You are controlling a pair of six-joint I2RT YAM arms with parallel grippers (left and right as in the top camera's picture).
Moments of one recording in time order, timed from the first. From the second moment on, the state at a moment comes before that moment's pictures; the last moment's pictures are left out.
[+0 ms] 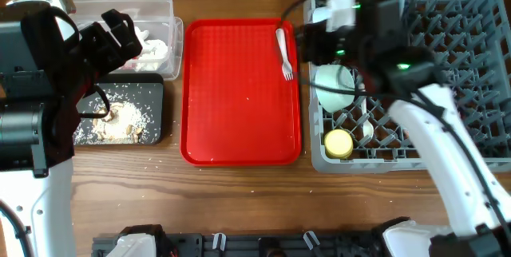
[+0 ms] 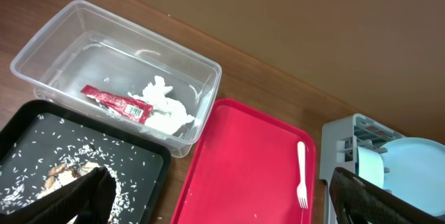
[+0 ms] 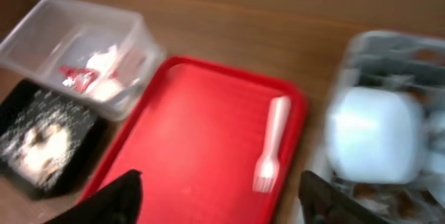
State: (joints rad) left arm 0.04 1.24 1.68 -1.06 0.02 -0.42; right arm 0.37 1.50 1.43 -0.62 -0.19 0.11
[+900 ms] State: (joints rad) left arm 0.04 1.24 1.68 -1.06 0.02 -0.42; right arm 0.52 2.17 1.97 -0.80 -0.02 0.14
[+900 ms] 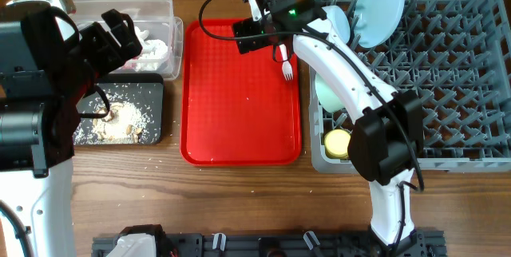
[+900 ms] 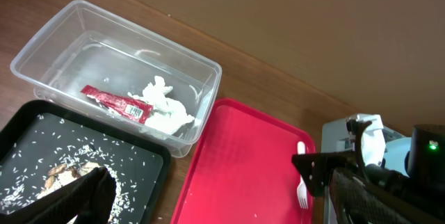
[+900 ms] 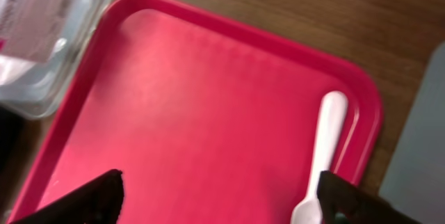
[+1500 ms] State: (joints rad) left arm 0.04 1.24 1.68 -1.06 0.02 -0.42; right arm 0.43 2.34 1.93 -0.77 0.04 0.25
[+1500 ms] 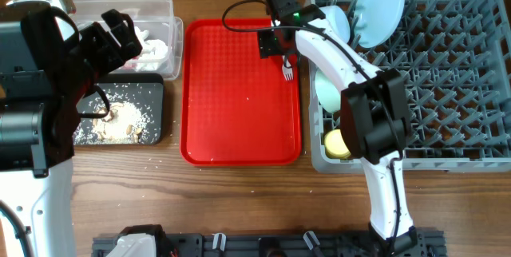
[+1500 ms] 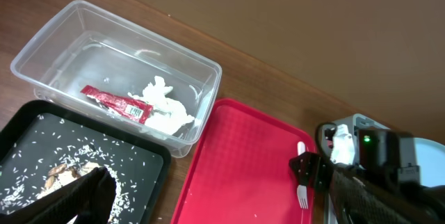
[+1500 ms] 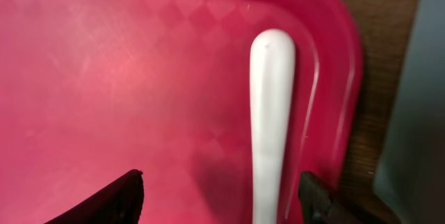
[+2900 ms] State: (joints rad) left arm 0.04 1.24 1.68 -1.06 0.02 -0.42; right arm 0.43 2.33 1.94 -1.04 -0.17 0.37
